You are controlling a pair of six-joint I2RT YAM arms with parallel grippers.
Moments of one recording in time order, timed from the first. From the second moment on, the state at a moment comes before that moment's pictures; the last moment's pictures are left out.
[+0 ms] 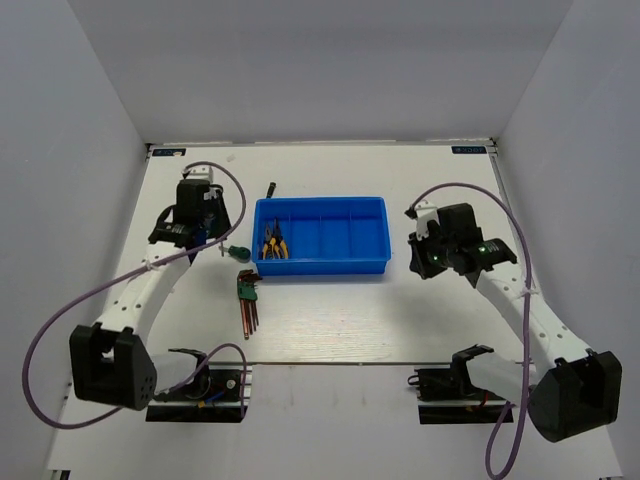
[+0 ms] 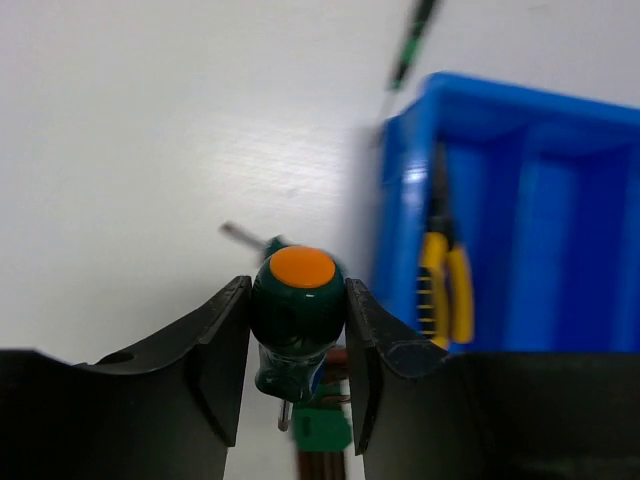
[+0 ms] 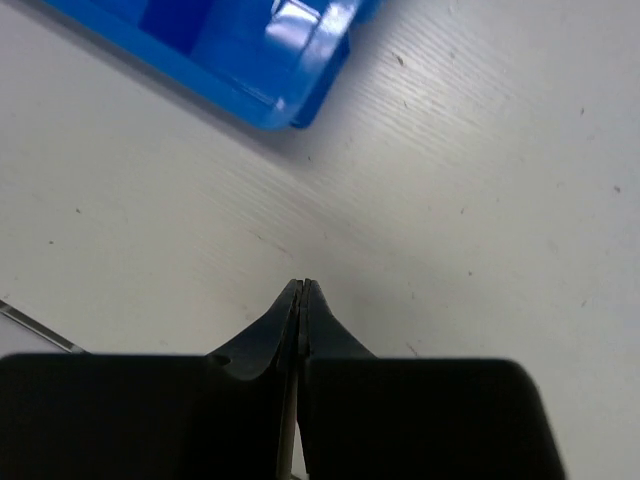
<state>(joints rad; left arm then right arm) -0.18 1.24 0.96 -0.45 -0.20 -0.29 0.34 1.07 0.87 -0.70 -0.24 -0.14</state>
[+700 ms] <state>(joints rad) -0.34 1.64 1.08 0.02 0.39 -0.35 0.24 1.10 0.84 -0.71 -0.32 -0.15</state>
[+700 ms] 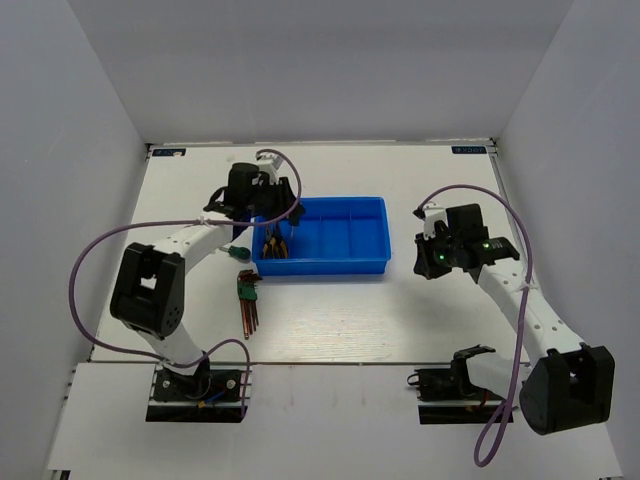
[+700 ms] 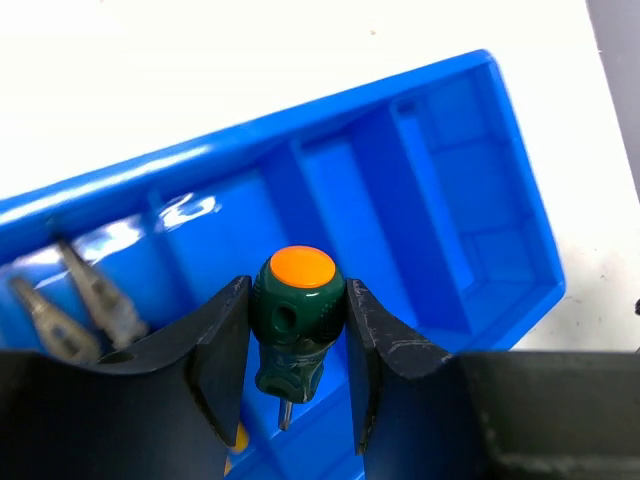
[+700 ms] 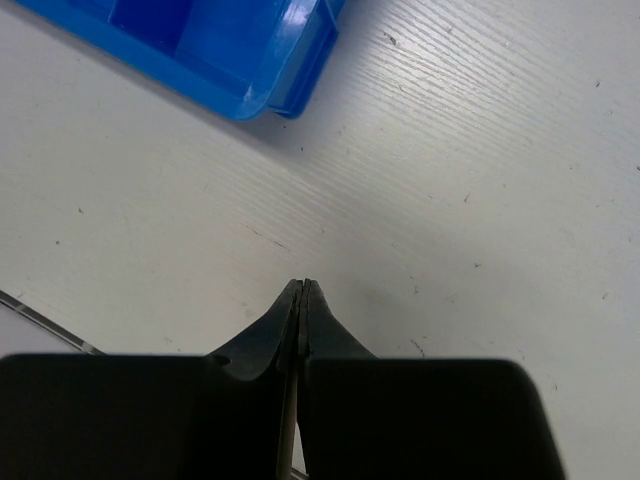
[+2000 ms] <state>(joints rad) -0.42 1.43 1.26 -0.53 -0.46 -0.70 0.22 1.11 0.84 -0.71 -0.36 -0.16</state>
